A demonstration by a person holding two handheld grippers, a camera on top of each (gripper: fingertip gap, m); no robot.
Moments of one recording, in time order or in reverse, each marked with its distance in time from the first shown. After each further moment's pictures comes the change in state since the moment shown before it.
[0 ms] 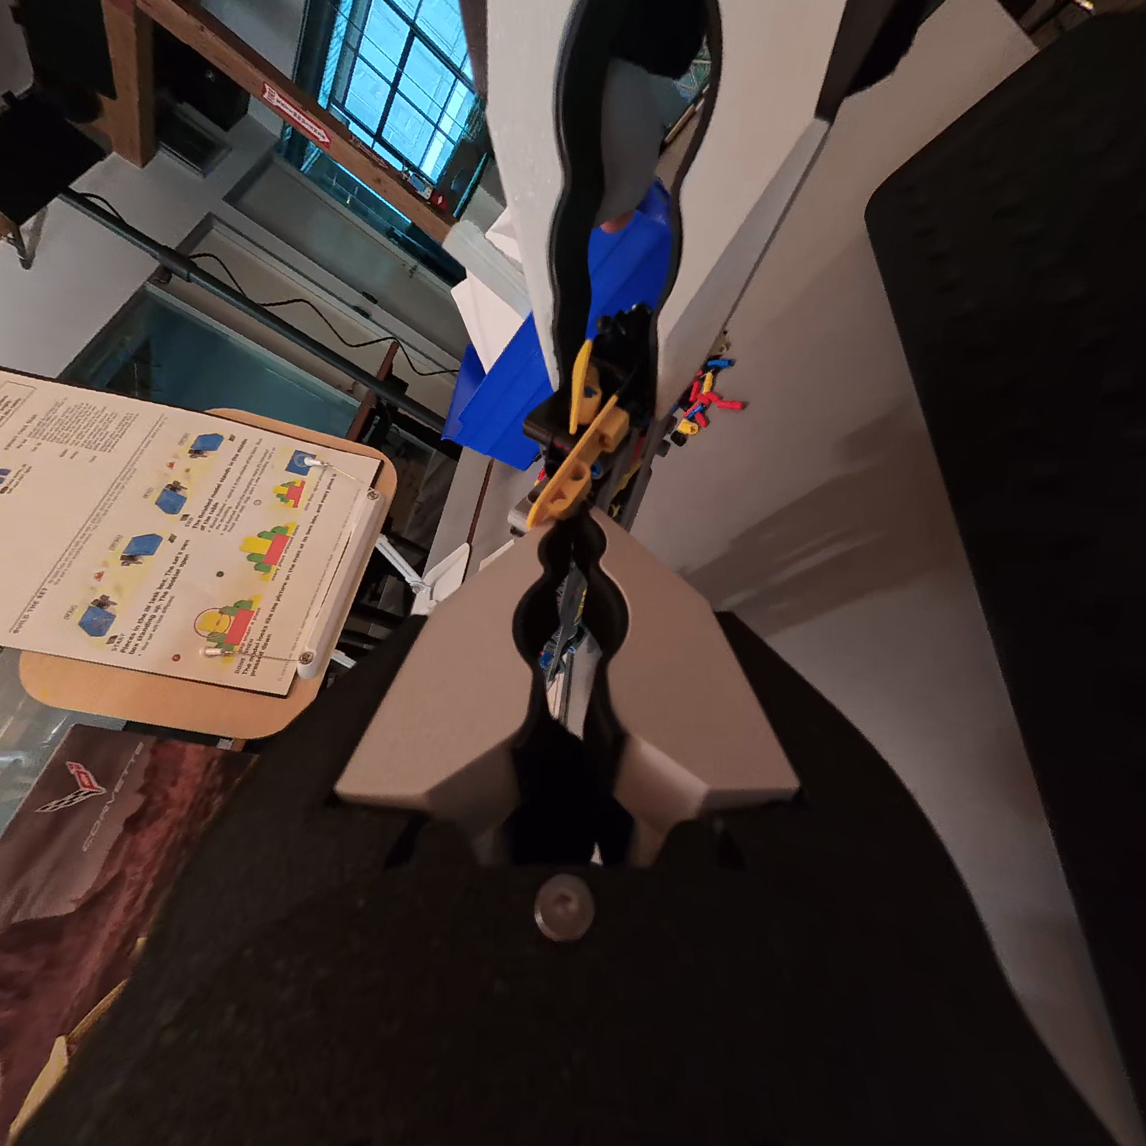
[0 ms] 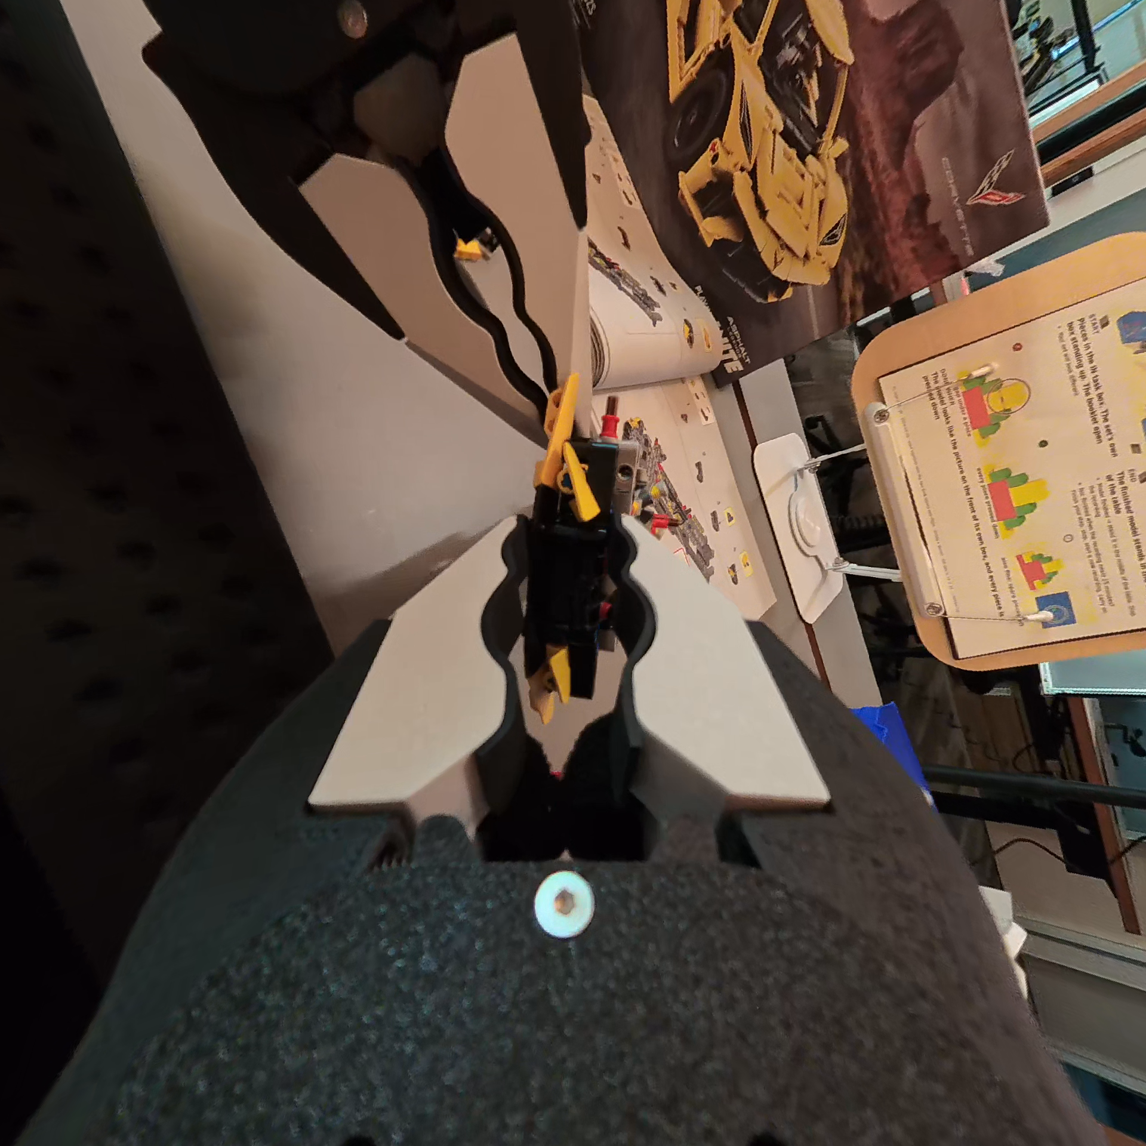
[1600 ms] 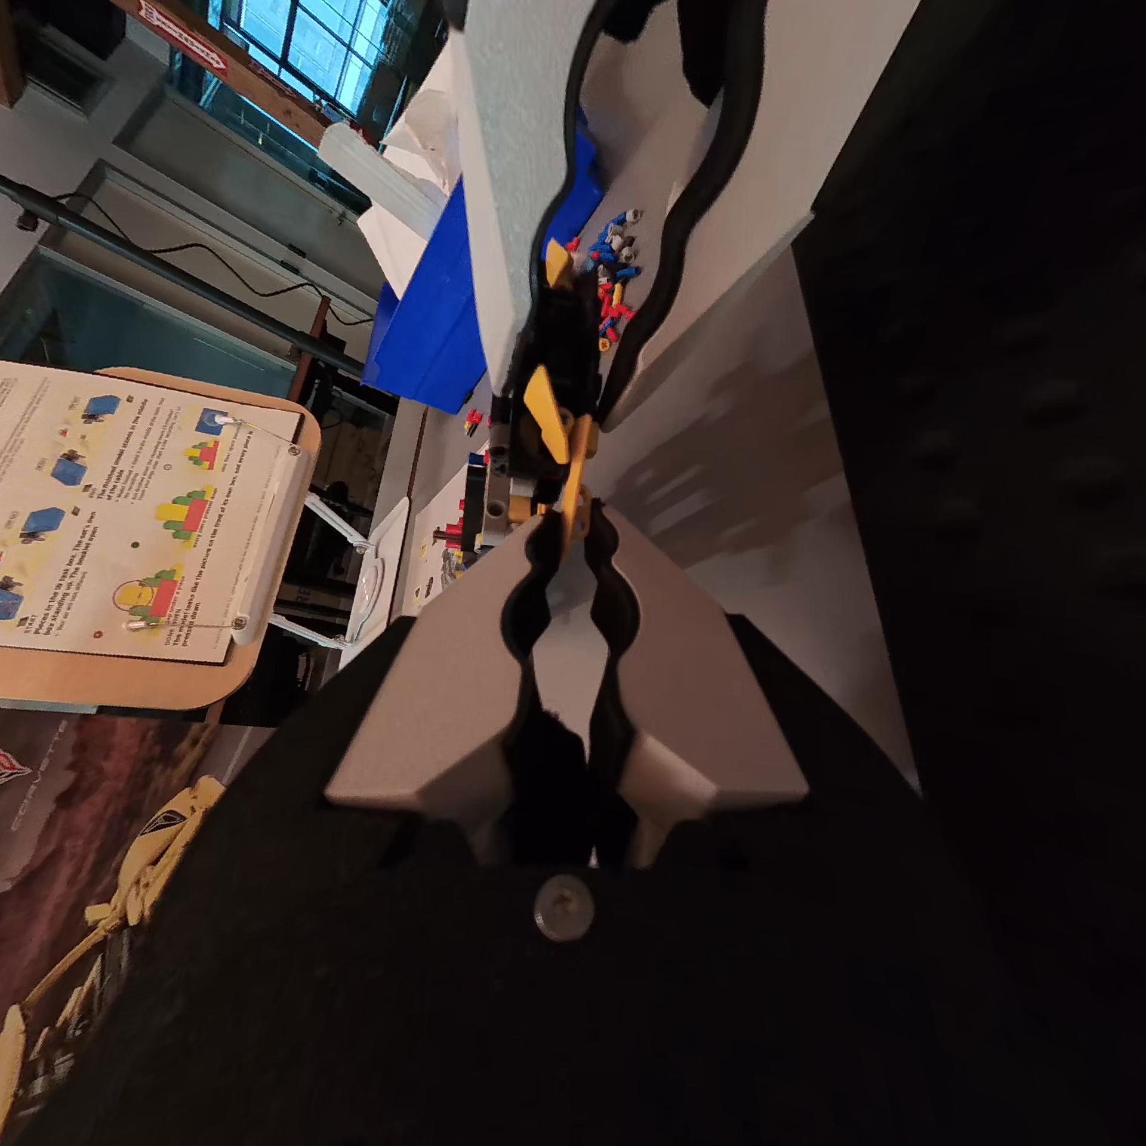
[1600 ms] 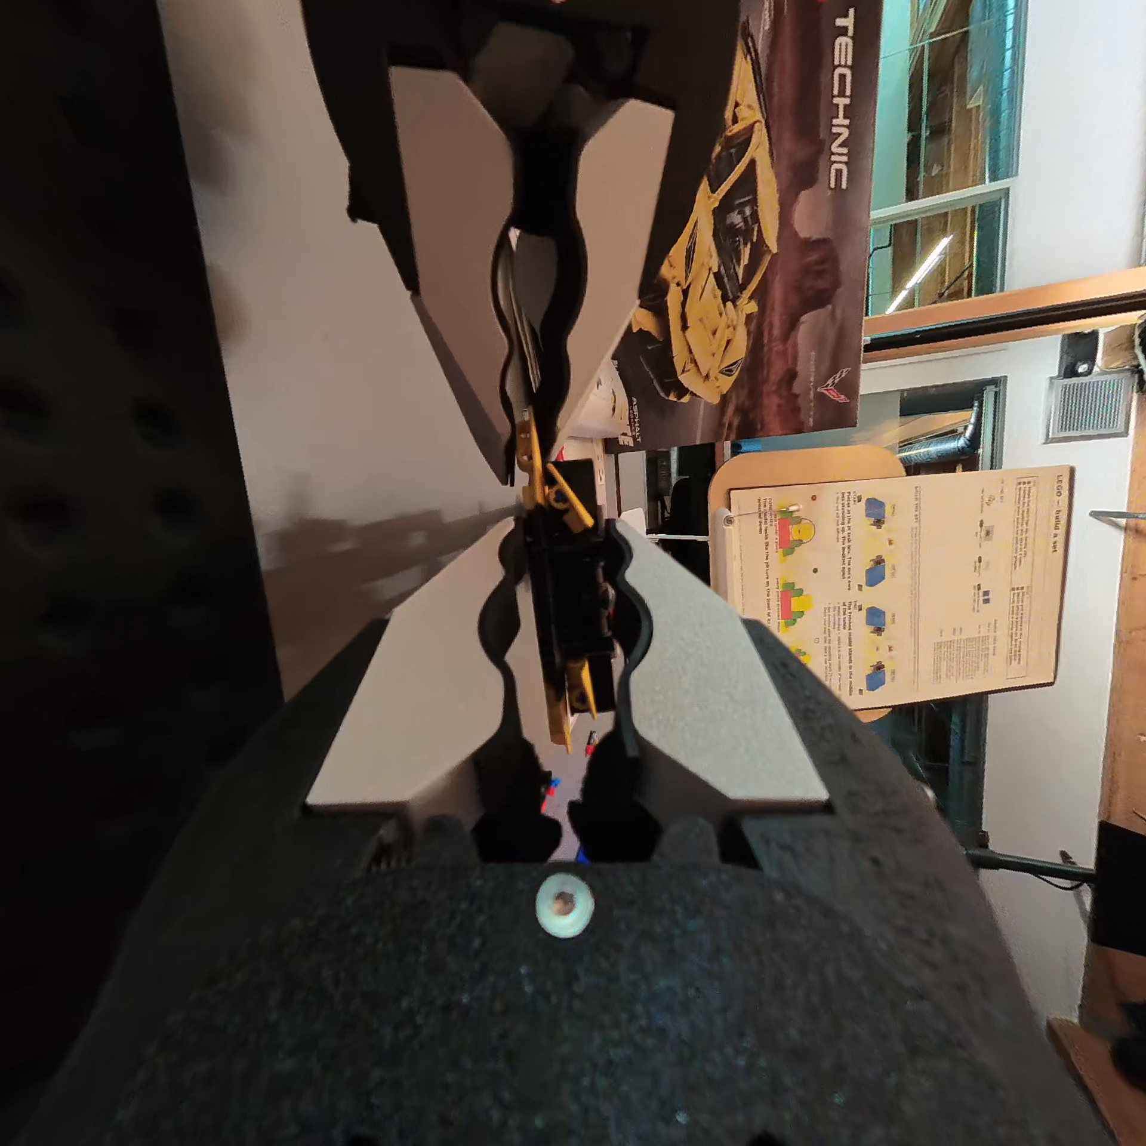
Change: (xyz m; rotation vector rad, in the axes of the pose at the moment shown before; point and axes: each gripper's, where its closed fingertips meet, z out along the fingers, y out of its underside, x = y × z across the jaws) left arm 0.043 0.030 -0.015 -0.086 0.089 0.041; right arm -0.034 -0.006 0.026 0.044 0.280 -0.423
